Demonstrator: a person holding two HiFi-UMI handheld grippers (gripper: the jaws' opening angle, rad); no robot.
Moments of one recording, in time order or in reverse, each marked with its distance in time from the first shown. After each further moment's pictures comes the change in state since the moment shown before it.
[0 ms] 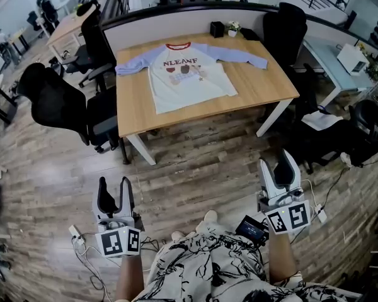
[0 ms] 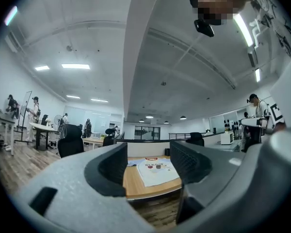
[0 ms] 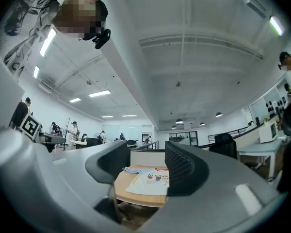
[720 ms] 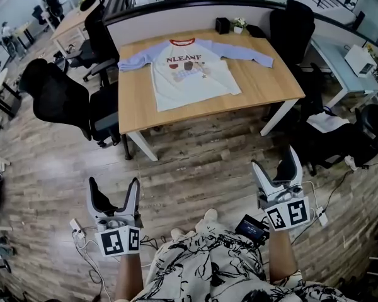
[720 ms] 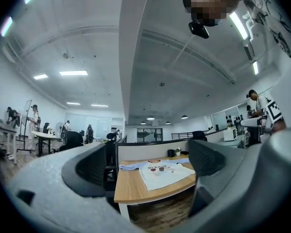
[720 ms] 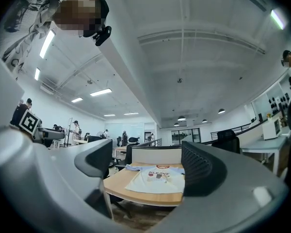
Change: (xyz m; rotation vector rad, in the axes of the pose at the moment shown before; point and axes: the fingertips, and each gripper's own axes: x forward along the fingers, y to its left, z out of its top) left arm 0.013 -0.016 0.008 0.064 -0.024 0.026; right arm 0.020 -0.024 -0.017 0.012 0.028 0.031
